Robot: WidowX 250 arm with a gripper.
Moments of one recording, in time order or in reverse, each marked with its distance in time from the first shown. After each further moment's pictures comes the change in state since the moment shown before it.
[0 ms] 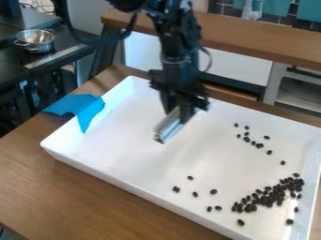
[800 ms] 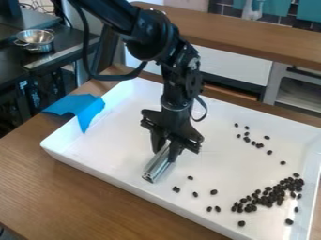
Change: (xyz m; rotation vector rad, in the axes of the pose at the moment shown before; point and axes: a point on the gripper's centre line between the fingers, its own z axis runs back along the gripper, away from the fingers) arm -0.041 -0.014 -0.052 0.103 0.126 0.045
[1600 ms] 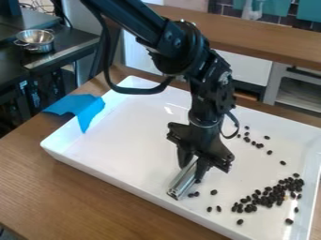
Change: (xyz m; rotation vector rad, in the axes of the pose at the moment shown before) arm -0.015 -0.069 0.008 -0.094 0.004 -0.119
